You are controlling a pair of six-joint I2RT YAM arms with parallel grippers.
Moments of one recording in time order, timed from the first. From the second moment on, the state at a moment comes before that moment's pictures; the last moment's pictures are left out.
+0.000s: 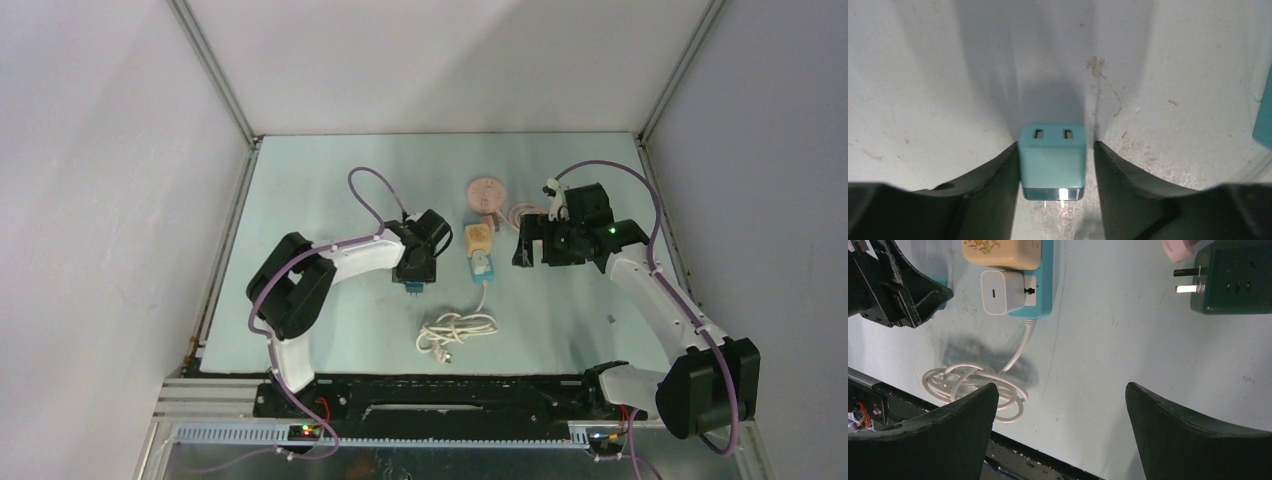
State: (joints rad) left arm -0.75 1.85 1.18 -0.59 -0.25 -0.70; right arm 0.26 1.22 0.98 -0.71 -0.27 0.23
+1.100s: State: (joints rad) left arm -0.81 0.98 0.57 0.11 0.10 -0.05; right arm 0.32 1.21 0.98 -0.61 -0.66 0.33
